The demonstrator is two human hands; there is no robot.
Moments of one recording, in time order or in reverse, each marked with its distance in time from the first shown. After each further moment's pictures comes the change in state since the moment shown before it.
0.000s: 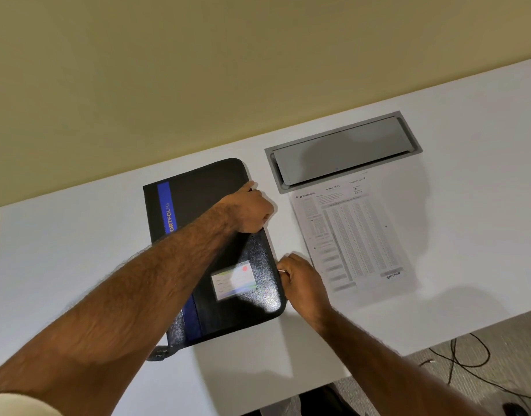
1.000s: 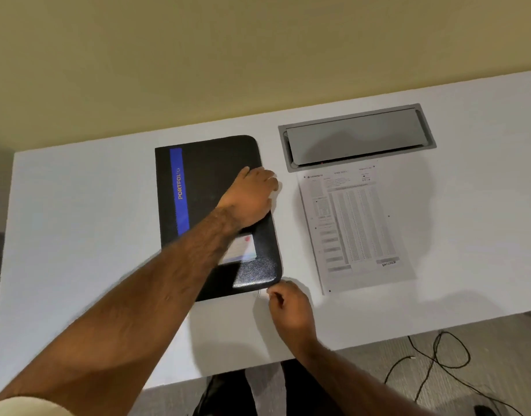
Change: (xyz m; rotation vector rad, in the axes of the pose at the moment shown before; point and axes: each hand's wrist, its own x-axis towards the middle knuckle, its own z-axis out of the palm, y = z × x) left_hand -0.036 0.034 0.036 -0.315 0.403 -0.238; right_hand -0.096 0.003 0.038 0.203 -0.002 0.155
